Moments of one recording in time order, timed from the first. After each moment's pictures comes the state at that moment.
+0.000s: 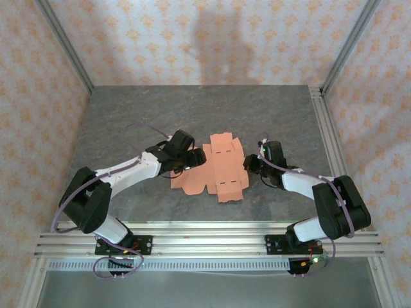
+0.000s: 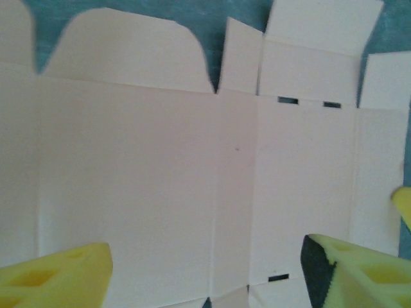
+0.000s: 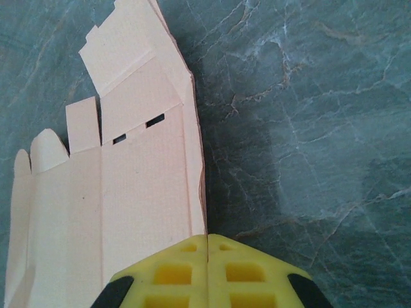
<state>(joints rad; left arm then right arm) -0.60 1.55 0.98 -0.40 0.05 -0.91 0.31 1.42 0.53 0.13 -0.28 0.62</state>
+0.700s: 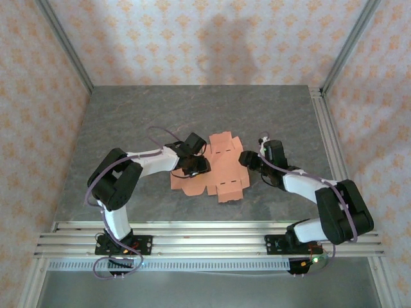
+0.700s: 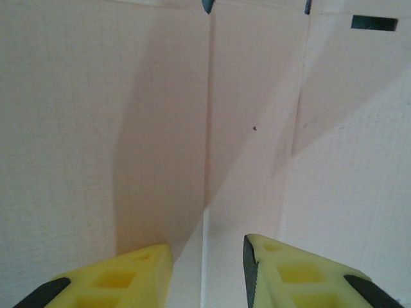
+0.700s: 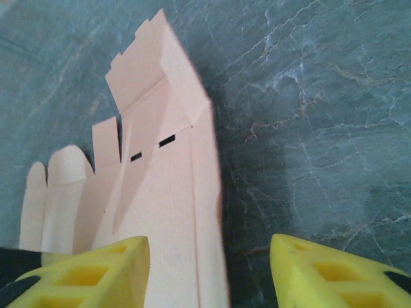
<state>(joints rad) -0.61 1.82 1.06 -0.37 0.18 -0.91 0.31 1.38 0.51 0.19 -0.26 0.62</state>
